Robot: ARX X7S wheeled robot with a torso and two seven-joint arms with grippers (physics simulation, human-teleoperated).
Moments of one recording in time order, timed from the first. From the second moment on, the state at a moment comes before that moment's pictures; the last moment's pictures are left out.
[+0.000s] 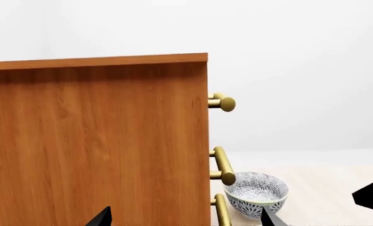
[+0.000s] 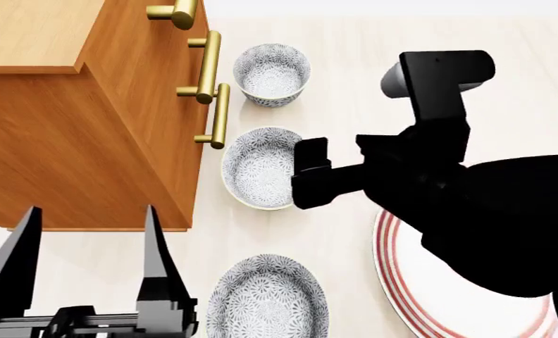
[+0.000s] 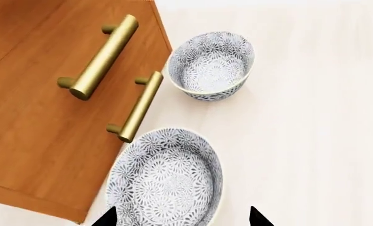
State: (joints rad) left arm 0.29 0.00 0.07 1.05 0.10 -0.24 -0.05; right arm 1.15 0.56 -0.44 -0.38 2.06 1.01 1.20
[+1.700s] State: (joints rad) left arm 0.28 0.00 0.08 1.05 0.10 -0.27 -0.04; right arm 1.31 0.40 -0.71 0.18 1.87 1.10 0.94
